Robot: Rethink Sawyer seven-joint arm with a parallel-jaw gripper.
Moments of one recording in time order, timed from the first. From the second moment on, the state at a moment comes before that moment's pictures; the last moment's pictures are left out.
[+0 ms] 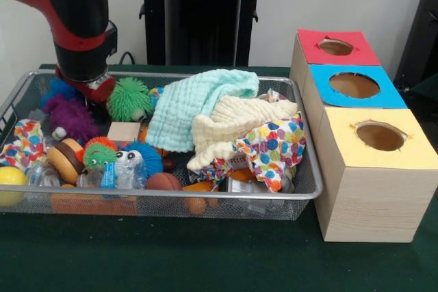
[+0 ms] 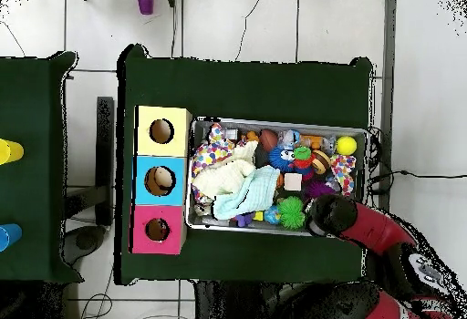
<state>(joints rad) -0.59 -0.37 -0.13 1.62 -0.20 0.46 1.91</state>
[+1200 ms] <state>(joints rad) -0.58 -0.45 -0.13 1.70 -0.15 0.44 1.91</state>
